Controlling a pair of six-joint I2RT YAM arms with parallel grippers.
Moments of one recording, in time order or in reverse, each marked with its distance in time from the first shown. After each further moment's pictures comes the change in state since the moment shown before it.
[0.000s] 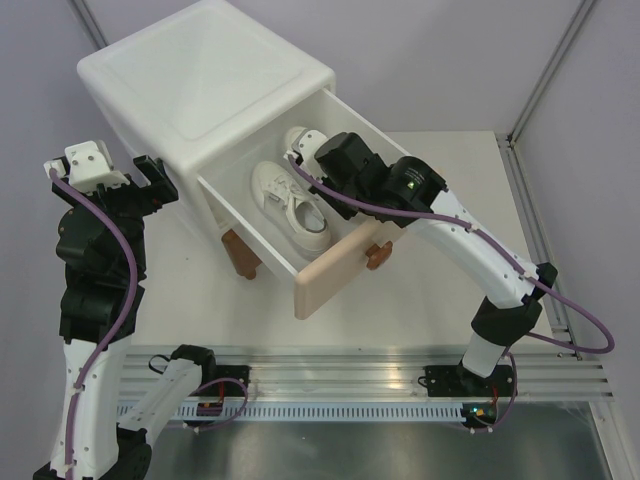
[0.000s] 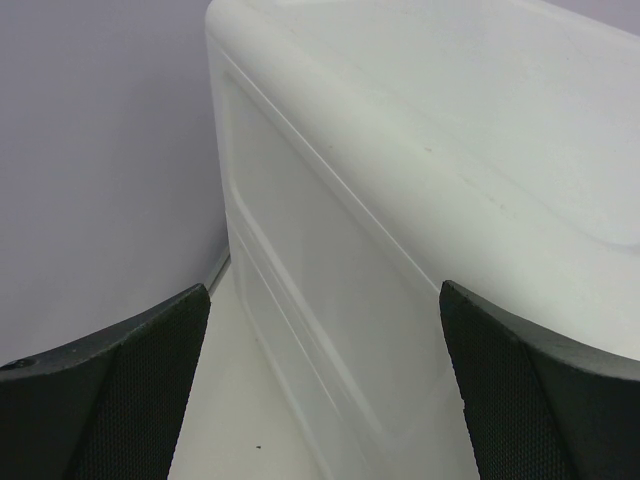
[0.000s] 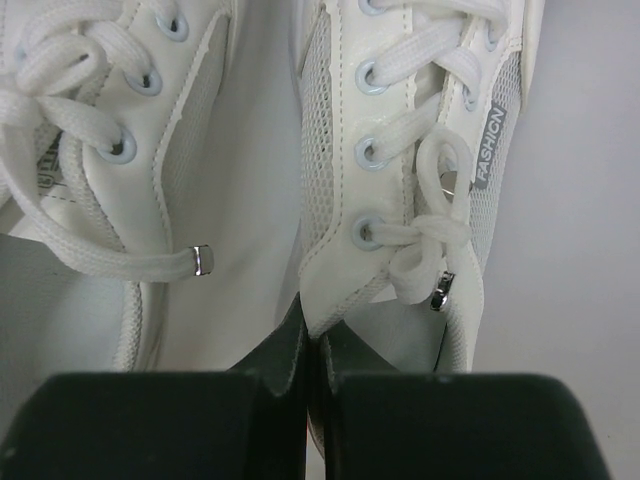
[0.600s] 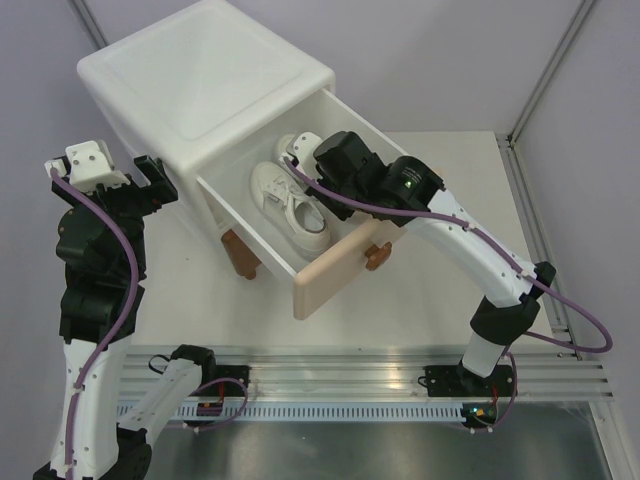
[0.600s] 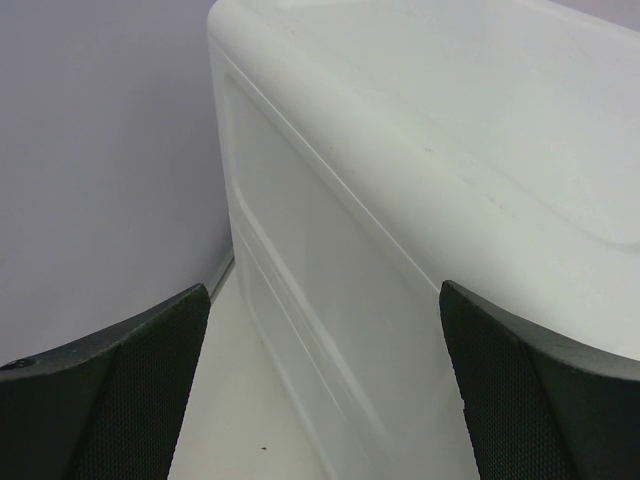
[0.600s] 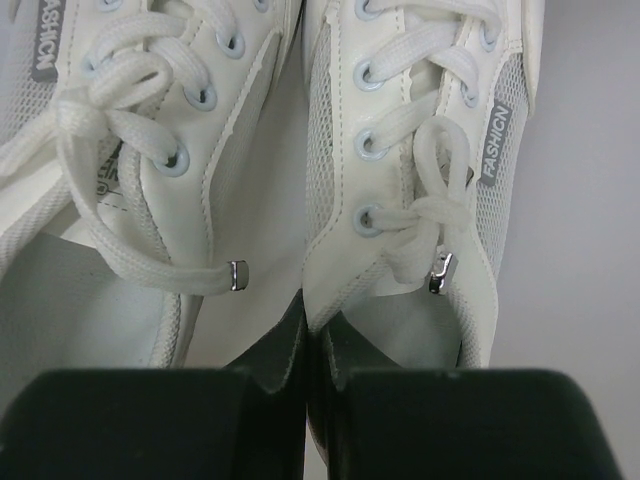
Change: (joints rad) left arm 0.000 0.000 0.000 0.003 0.000 0.014; right arm -0.002 0.006 -0.004 0.022 -0.092 -0.033
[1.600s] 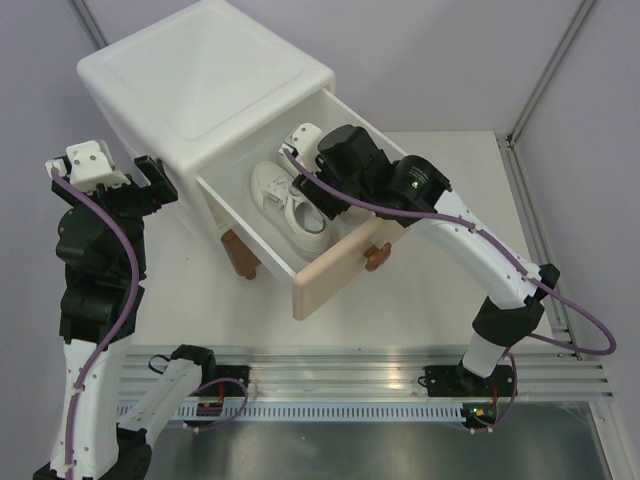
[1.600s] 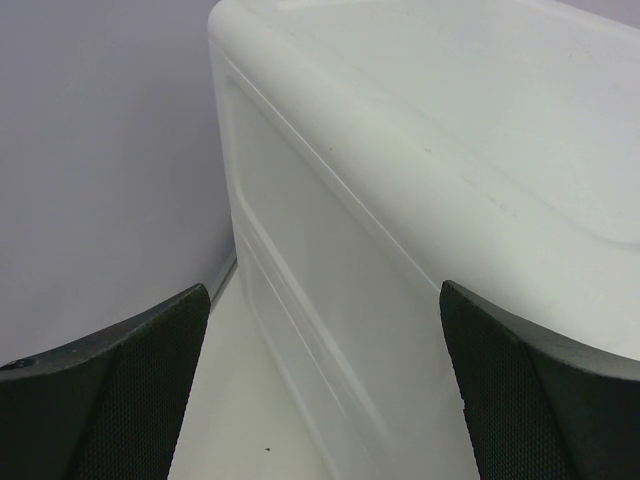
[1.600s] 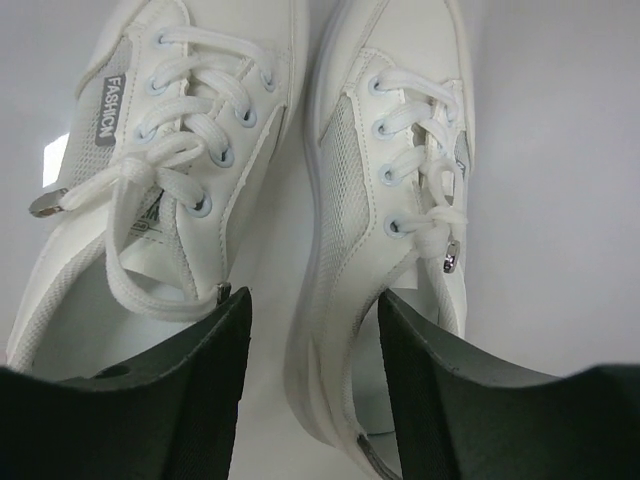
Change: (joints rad) left arm 0.000 0.000 0.000 0.002 0.000 0.011; right arm 0.000 -0.008 0.011 0.080 -0.020 -0.020
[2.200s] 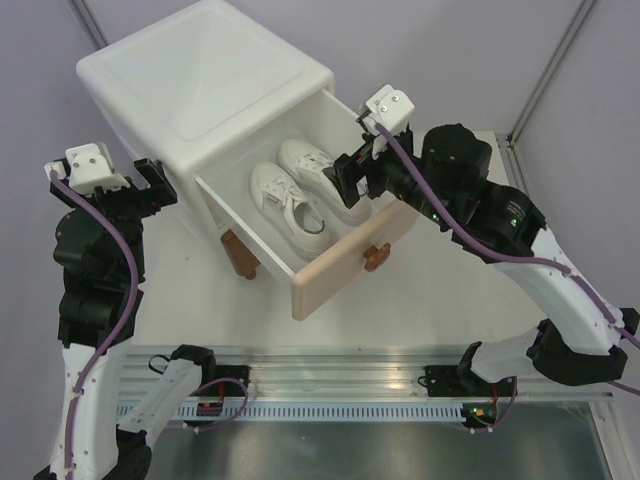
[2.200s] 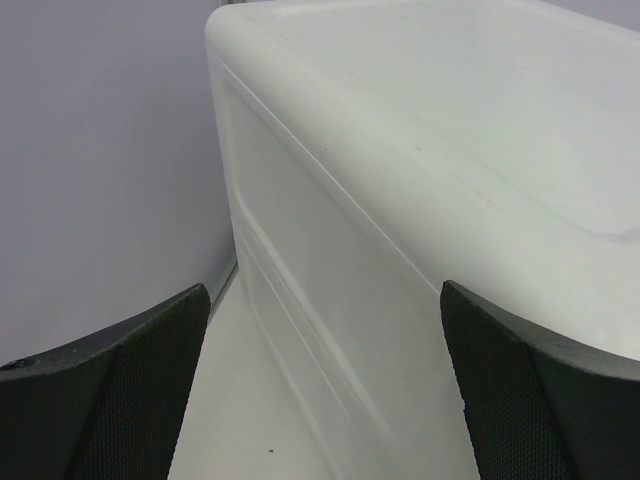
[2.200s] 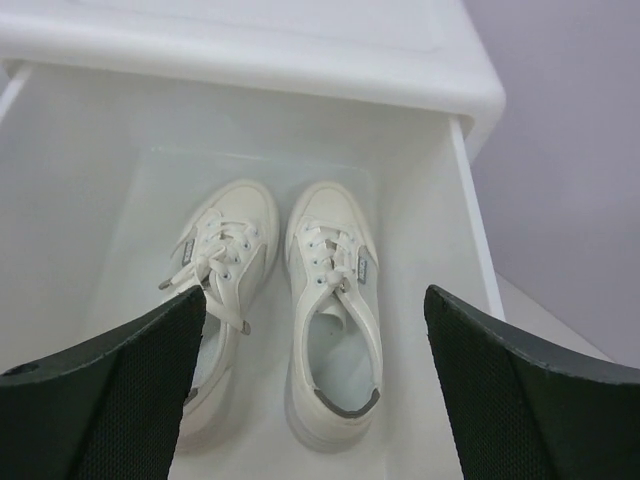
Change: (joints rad) left arm -0.001 -0.013 0.000 -0.002 0.005 0.016; right arm 0.000 -0.339 -0.208 0.396 -0.024 0.050
